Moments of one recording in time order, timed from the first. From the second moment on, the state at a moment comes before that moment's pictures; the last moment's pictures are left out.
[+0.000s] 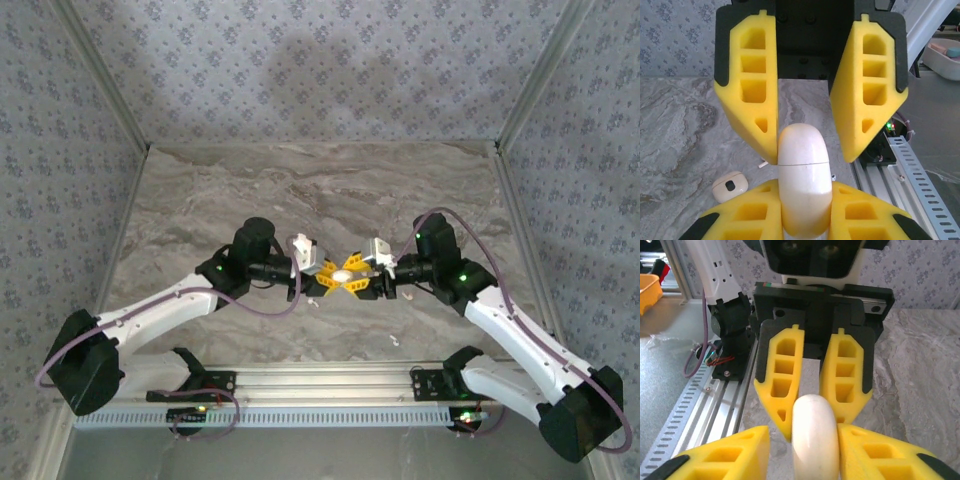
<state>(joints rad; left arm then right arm) -0.79 1.20 0.75 0.09 0.83 0.24 0.54 0.95 0.75 -0.29 -0.96 -0.49</state>
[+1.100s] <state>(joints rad) -0.80 1.19 0.79 -0.12 0.79 0.36 0.72 1.02 0.99 -0.71 -0.59 -0.73</state>
